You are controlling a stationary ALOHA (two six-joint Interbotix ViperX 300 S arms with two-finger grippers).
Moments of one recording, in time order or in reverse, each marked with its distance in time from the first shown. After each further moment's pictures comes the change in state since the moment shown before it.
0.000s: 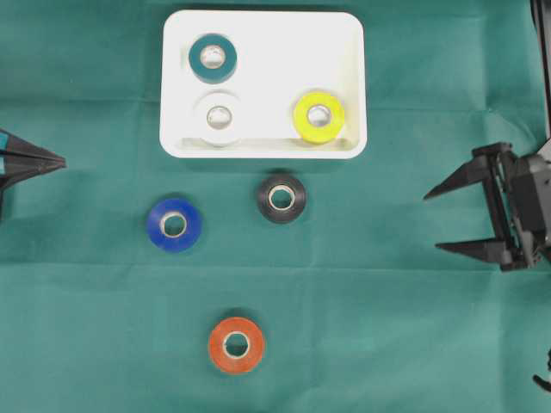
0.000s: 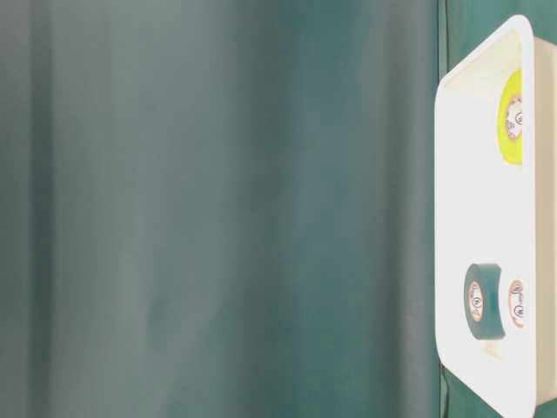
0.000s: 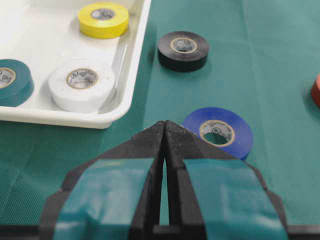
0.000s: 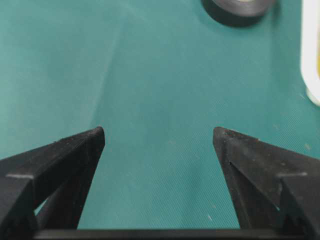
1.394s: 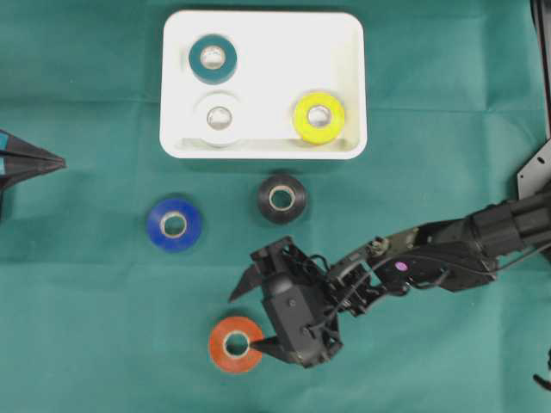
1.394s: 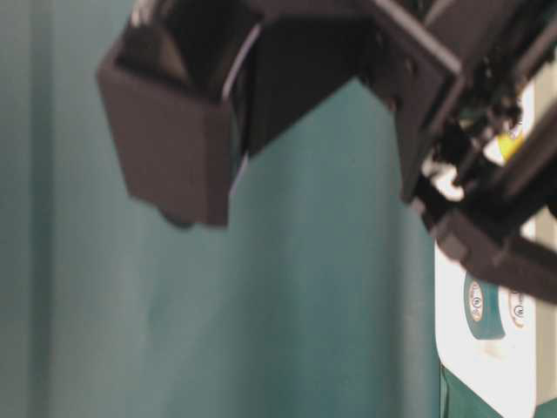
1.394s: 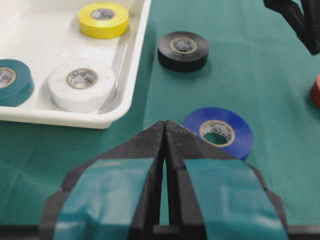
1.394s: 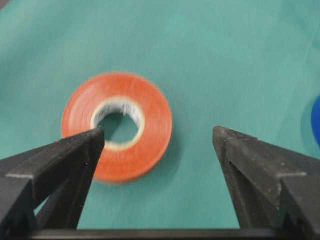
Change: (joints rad) left arm 0.000 0.000 0.000 0.000 0.000 0.000; right arm 0.121 1.011 -0.893 -0.060 -0.133 0.002
